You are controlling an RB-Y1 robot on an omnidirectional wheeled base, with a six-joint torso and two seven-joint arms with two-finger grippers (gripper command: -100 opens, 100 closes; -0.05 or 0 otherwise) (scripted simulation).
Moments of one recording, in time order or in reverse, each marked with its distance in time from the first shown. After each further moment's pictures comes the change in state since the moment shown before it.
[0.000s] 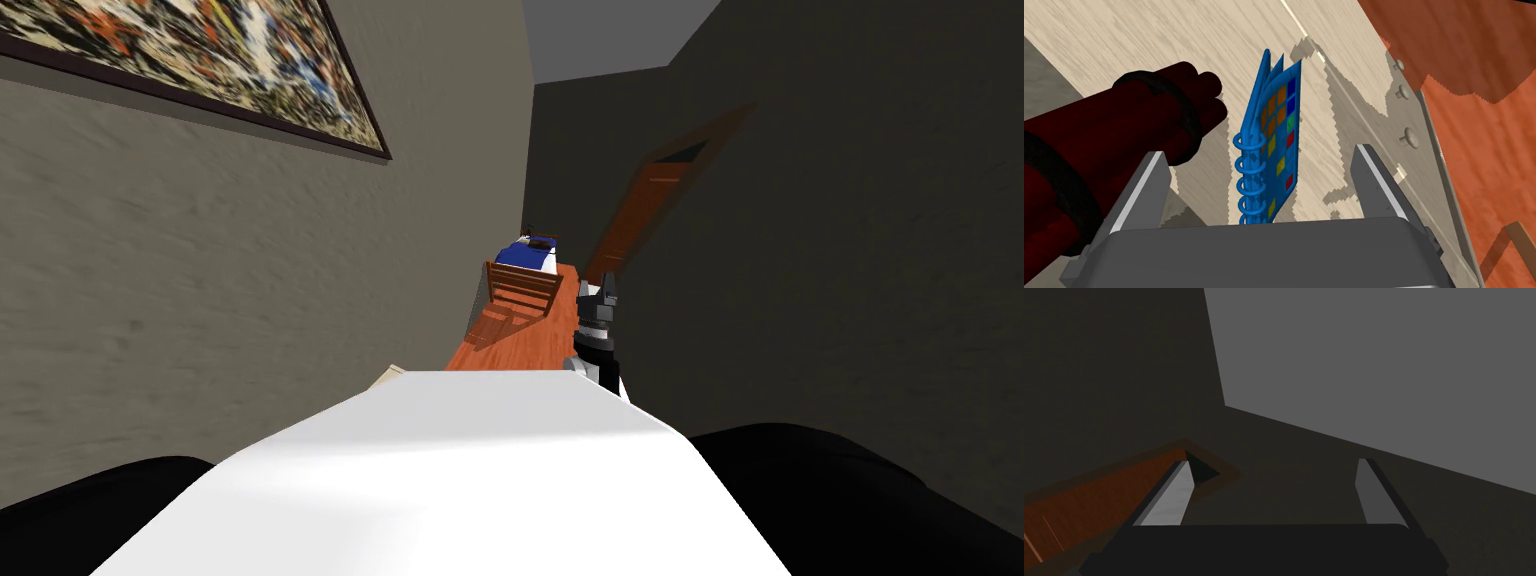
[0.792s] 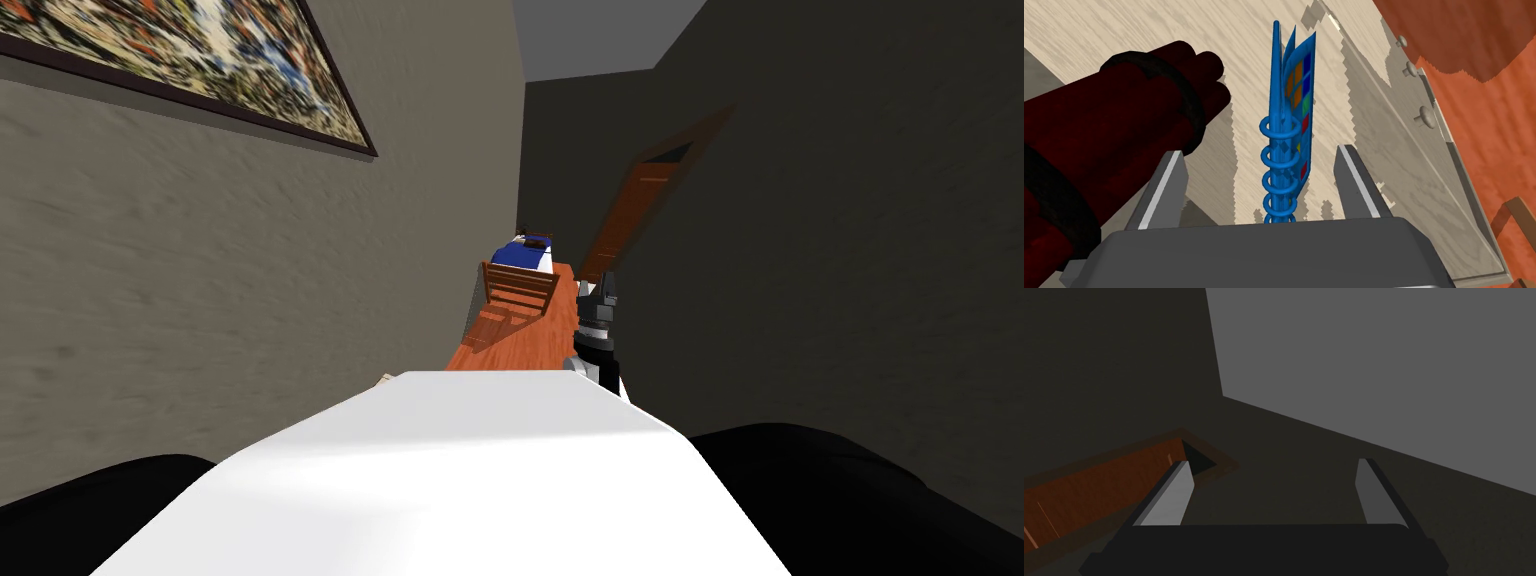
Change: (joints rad) left arm -0.032 -0.017 -0.040 0.093 0.007 0.010 -0.006; right arm 0.000 0.000 0.000 0.000 0.000 0.000 0.000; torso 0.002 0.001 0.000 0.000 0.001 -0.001
